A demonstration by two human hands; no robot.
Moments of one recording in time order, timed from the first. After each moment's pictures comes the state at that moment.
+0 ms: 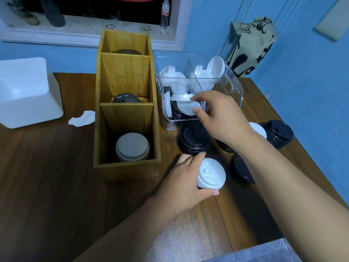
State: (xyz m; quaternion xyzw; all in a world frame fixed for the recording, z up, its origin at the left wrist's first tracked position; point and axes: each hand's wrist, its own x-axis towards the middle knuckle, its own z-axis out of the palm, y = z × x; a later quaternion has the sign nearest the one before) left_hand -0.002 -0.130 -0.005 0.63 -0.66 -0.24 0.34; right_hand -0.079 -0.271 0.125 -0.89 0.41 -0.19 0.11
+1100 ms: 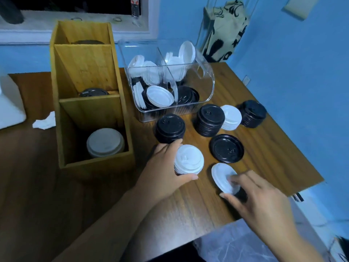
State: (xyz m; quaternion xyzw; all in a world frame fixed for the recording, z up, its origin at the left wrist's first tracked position) left_hand -0.003 -0.131 0.009 0.66 -0.63 -0.28 0.29; right_hand -0.259 -0.122 0.046 -0.85 0.51 -0.15 -0.02
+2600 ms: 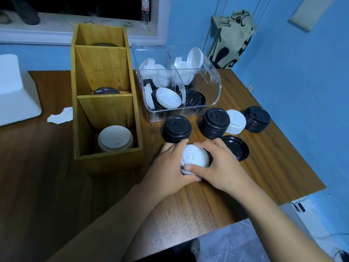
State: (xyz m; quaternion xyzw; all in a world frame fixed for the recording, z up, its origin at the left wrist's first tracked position) left_hand -0.001 -0.136 -0.007 0.65 -0.65 -0.26 0.31; right_hand -0.176 -0.186 0.046 -0.81 0.50 -0.14 0.25
